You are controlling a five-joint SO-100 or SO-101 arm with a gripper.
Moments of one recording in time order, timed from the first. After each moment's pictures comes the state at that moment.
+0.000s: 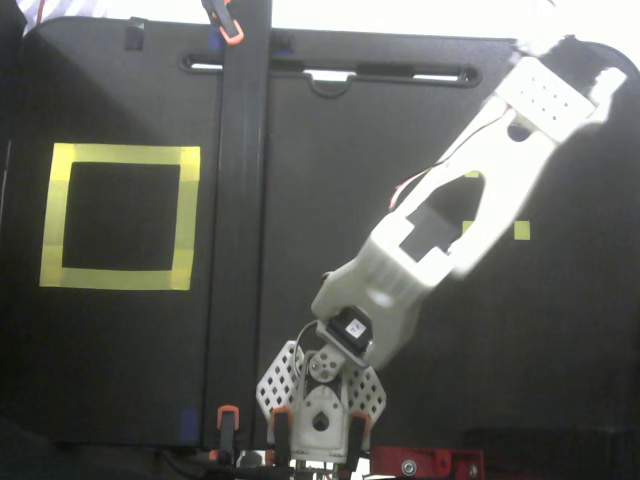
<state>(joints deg) 37.2 75.1 59.1 91.9 -120.0</state>
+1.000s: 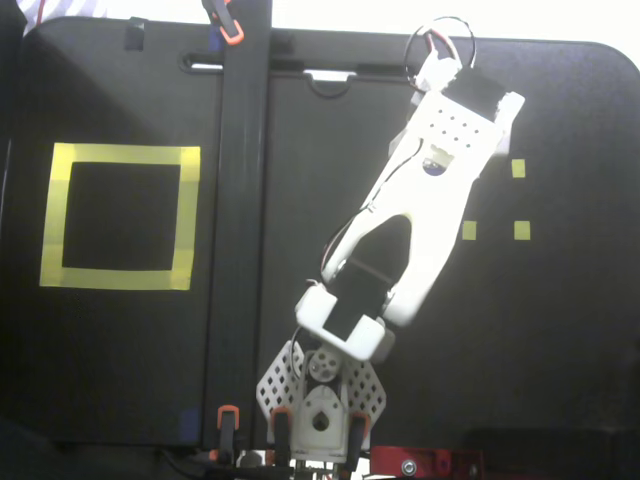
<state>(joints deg) 27.5 99.8 93.2 88.8 -113.8</state>
